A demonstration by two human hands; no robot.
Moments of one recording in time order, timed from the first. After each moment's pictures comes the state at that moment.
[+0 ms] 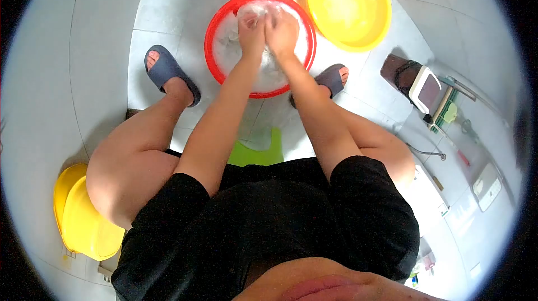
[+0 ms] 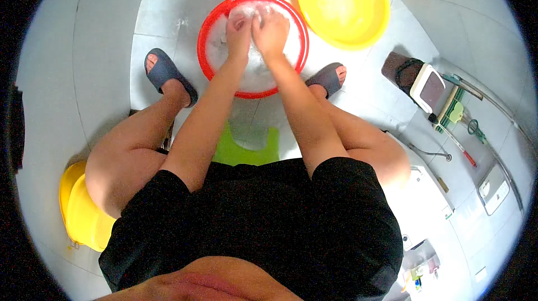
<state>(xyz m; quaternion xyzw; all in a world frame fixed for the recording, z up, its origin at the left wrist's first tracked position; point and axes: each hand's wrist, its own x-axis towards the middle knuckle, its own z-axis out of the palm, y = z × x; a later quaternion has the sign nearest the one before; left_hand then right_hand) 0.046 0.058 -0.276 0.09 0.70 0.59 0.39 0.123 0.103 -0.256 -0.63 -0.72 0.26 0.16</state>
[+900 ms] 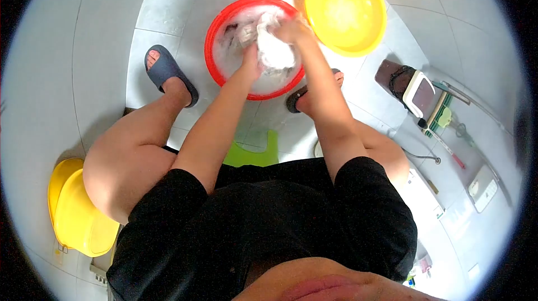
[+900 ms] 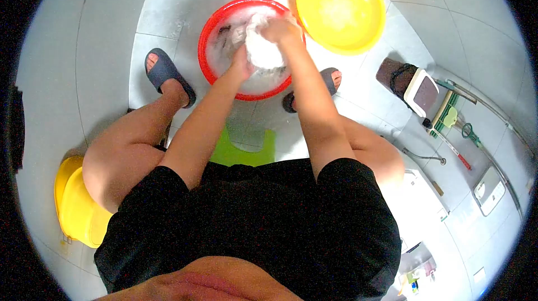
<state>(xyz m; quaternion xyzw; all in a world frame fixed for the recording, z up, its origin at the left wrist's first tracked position) 0.062 0.006 -0.329 -0.21 0.44 0.50 0.72 0.159 0.158 -0.253 -0.51 -0.69 0.46 -0.20</state>
